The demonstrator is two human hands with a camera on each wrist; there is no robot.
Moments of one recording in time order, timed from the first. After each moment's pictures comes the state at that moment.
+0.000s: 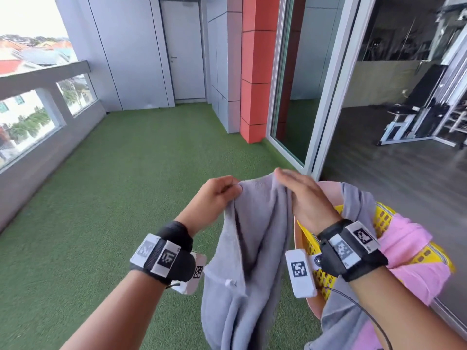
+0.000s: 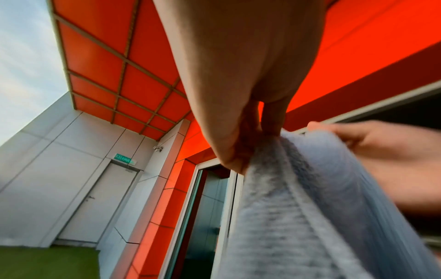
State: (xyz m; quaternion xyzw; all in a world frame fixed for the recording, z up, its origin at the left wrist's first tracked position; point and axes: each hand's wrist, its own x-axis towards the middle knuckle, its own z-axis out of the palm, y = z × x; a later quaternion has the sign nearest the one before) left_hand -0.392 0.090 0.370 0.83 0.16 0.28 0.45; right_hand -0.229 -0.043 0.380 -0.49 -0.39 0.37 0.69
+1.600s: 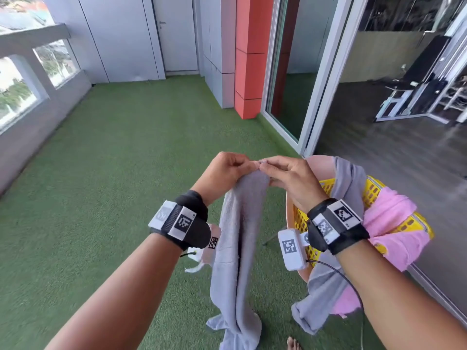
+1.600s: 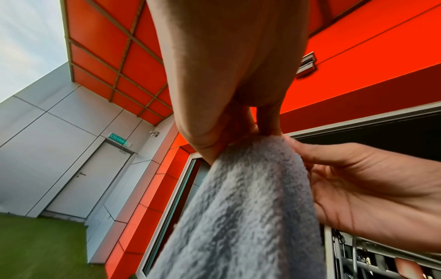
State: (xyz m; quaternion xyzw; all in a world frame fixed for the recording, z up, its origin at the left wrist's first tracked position) left_hand -0.362 0.068 0.354 0.82 0.16 0.25 0.49; right_hand -0.229 -0.053 0.347 -0.60 -0.42 0.28 0.62
